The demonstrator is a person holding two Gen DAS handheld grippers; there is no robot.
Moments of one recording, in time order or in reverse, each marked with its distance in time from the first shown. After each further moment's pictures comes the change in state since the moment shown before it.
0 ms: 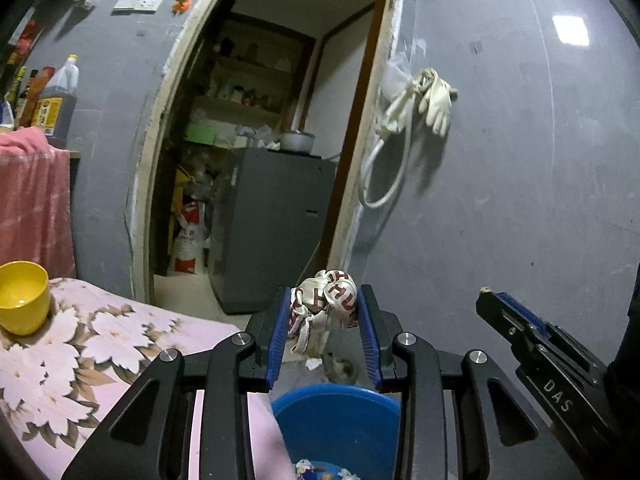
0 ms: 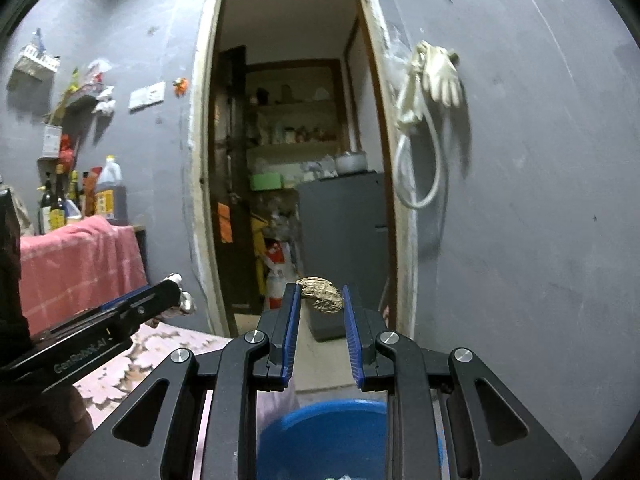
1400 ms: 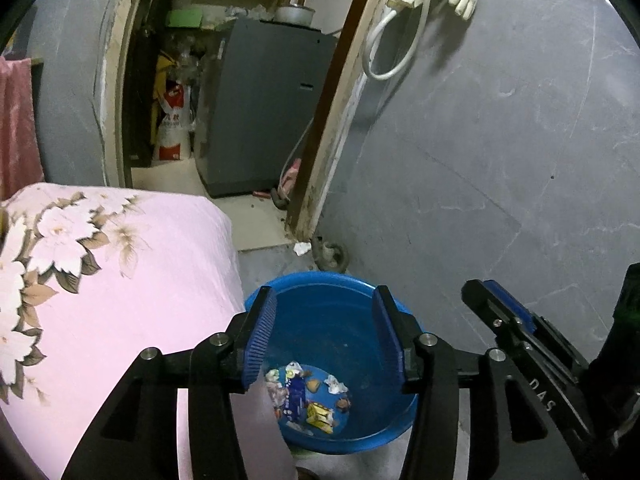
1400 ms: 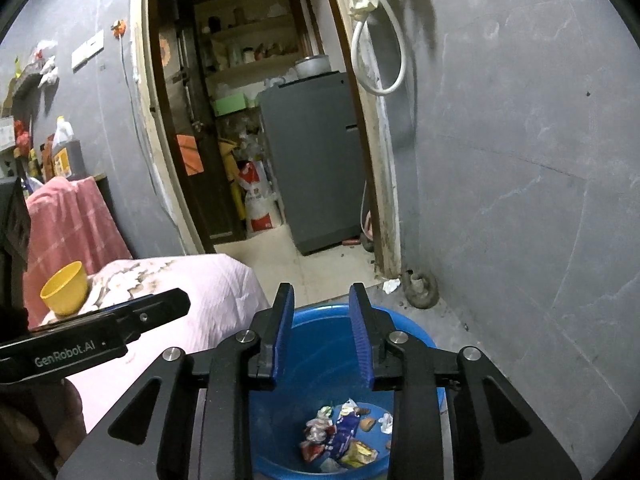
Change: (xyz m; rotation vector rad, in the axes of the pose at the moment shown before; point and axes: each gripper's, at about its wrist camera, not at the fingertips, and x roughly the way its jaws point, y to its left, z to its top) left arm 0.077 0.003 -0.062 -0.051 0.437 -0.020; right arm 0.036 -0.042 -0.062 0.131 0.309 -0.059
